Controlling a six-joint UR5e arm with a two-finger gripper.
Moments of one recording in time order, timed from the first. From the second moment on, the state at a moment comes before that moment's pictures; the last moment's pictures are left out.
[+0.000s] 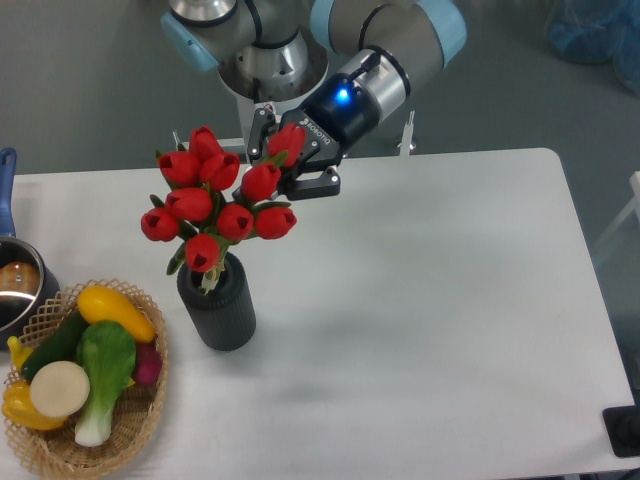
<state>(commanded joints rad) 2.74 -1.60 -1.92 -0.79 0.13 1.11</state>
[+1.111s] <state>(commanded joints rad) 2.79 -1.69 -1.68 -0.80 0.44 1.12</state>
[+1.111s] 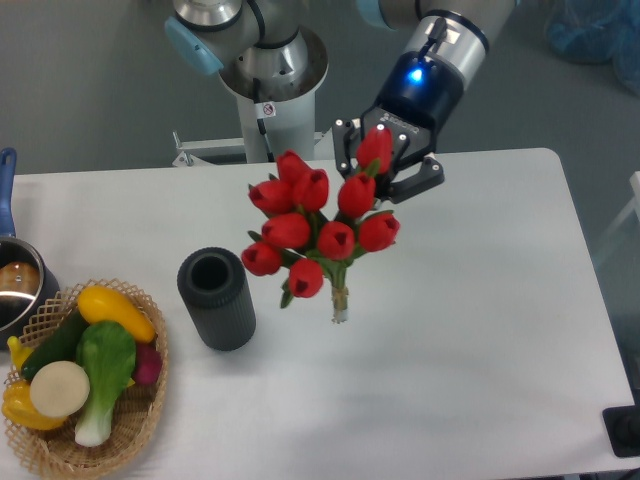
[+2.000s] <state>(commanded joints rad) 2.85 -1.72 -1.67 -0.85 0.78 1.12</state>
